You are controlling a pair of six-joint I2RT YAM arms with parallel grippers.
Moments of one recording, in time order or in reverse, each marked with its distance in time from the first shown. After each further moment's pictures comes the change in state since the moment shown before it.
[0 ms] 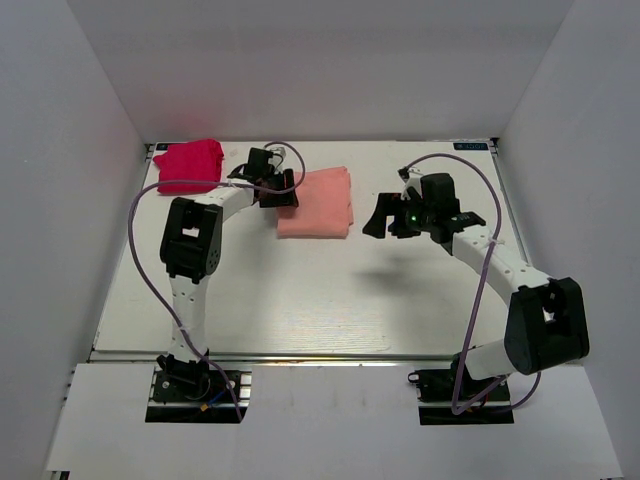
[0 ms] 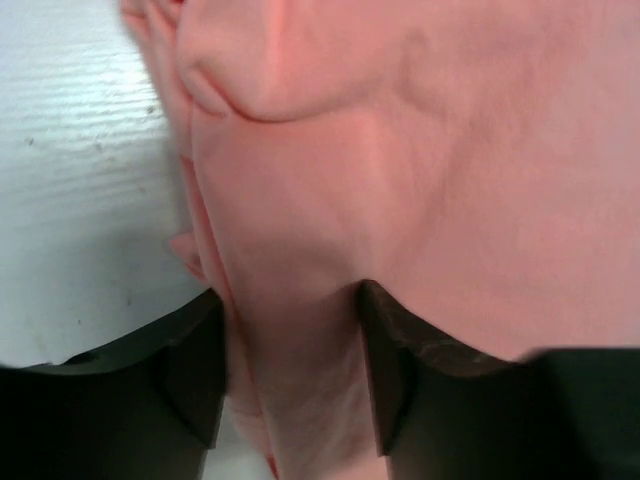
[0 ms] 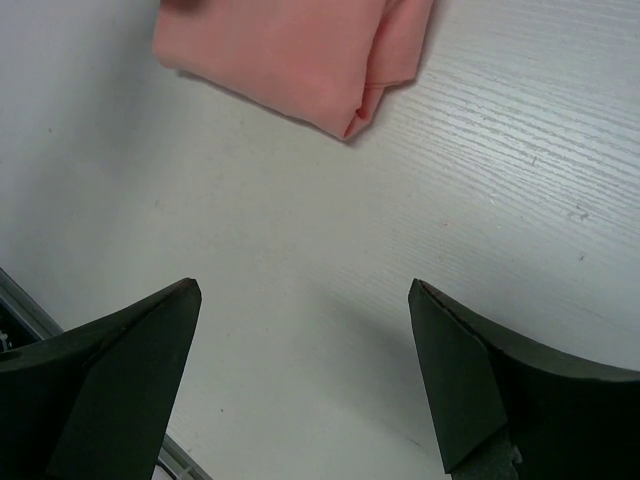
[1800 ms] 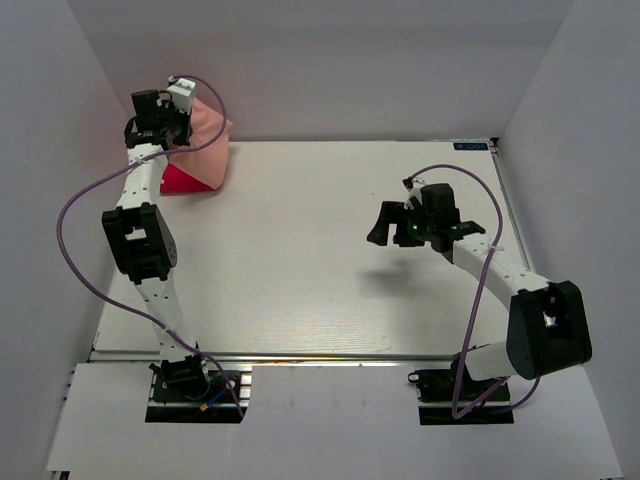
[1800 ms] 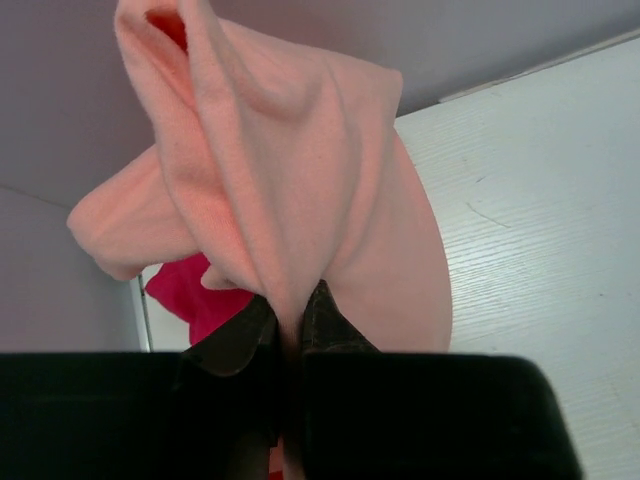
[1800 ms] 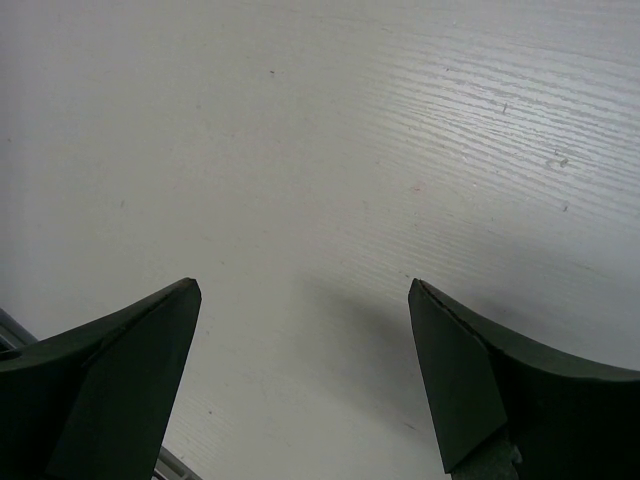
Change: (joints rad) left arm 0.435 -0.048 0.434 -0.100 0.107 0.666; right arm -0.002 -0.031 -0.092 0.023 0.076 0.043
